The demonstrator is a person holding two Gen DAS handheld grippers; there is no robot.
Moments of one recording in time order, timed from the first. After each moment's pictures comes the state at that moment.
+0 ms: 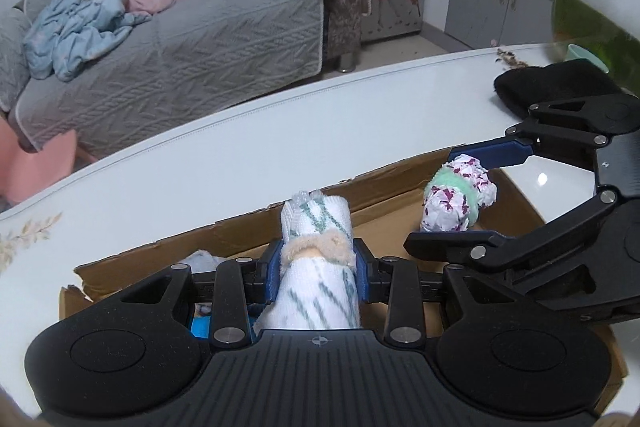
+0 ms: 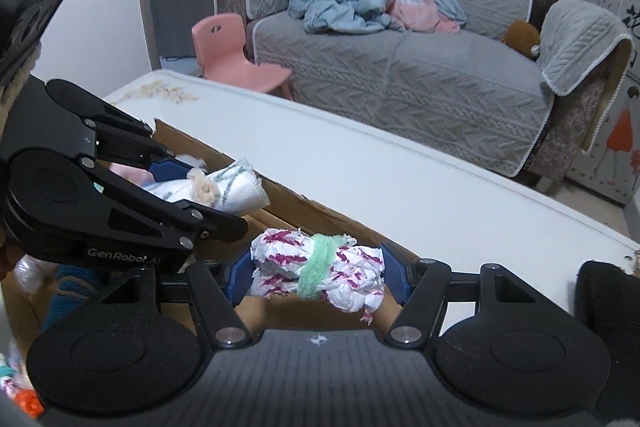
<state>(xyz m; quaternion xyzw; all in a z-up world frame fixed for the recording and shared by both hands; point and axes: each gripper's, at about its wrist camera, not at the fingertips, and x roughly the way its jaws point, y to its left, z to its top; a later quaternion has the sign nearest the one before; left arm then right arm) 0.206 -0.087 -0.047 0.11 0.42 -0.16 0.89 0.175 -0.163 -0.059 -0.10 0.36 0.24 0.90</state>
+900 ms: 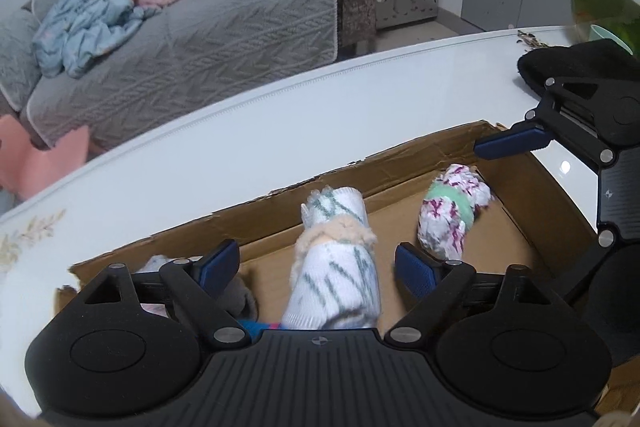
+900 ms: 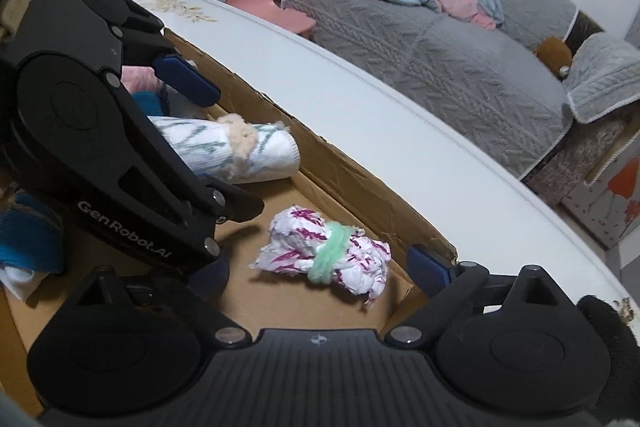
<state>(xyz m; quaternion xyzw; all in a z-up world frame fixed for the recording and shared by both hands) 0.210 -0.093 -0.056 0.13 0.42 -0.13 0.89 0.150 -0.135 -0.072 -0.23 0.37 0.25 0.86</state>
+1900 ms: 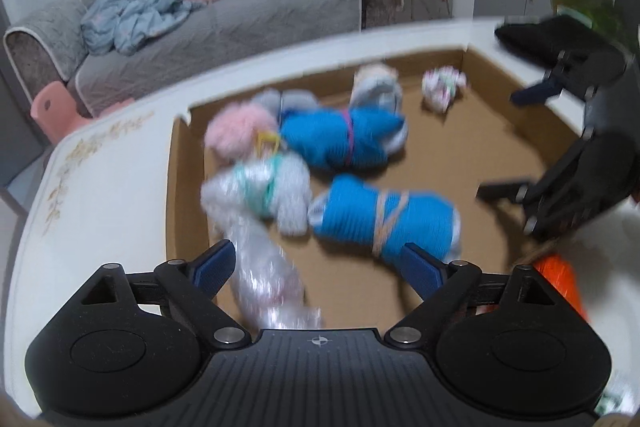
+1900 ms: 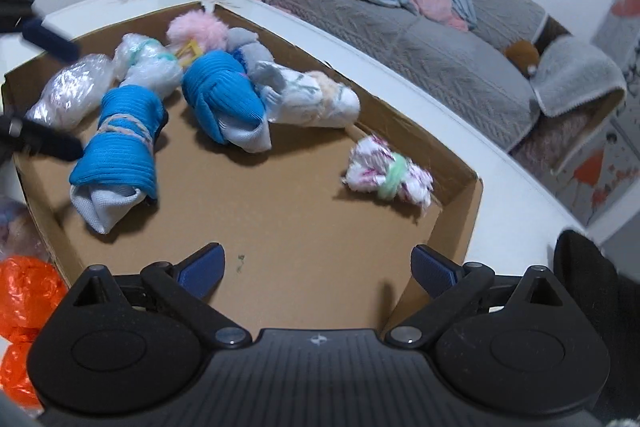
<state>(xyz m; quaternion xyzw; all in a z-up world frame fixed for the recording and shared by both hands) 0.064 -0.017 -0.053 0.13 0.42 -0.10 0.89 0.091 -0.125 -0.080 -0.23 0.38 0.20 0.88</state>
